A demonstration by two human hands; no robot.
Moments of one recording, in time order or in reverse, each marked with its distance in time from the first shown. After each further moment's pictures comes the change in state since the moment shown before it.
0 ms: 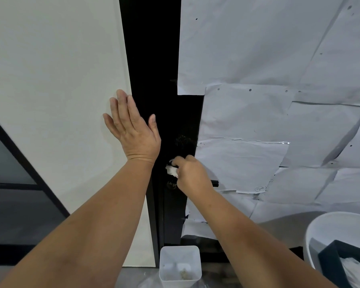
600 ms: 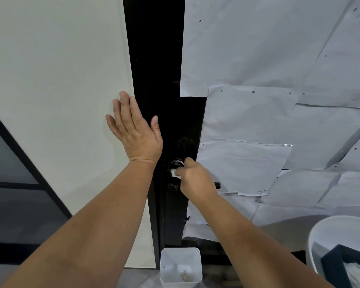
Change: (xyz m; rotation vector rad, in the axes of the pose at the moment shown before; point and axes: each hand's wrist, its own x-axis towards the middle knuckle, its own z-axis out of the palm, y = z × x) left_hand 0.000 0.000 0.000 -0.016 0.003 0.006; right_hand -0.005 0.005 -0.001 -0.092 -0.028 -0.070
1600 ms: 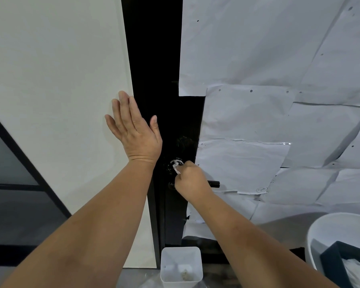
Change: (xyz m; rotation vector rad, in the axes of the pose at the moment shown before) left_hand -0.001 -0.001 0.000 0.000 -0.017 -0.007; right_hand 0.003 -0.007 0.013 0.164 -0.036 0.152
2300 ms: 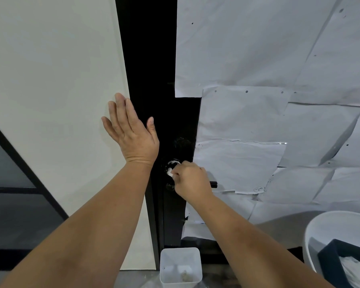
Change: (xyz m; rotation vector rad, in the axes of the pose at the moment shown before) left_hand 0.001 0.000 0.000 0.008 0.007 -0.006; right_hand -0.004 0.004 -0.009 -0.099 0.041 -0.024
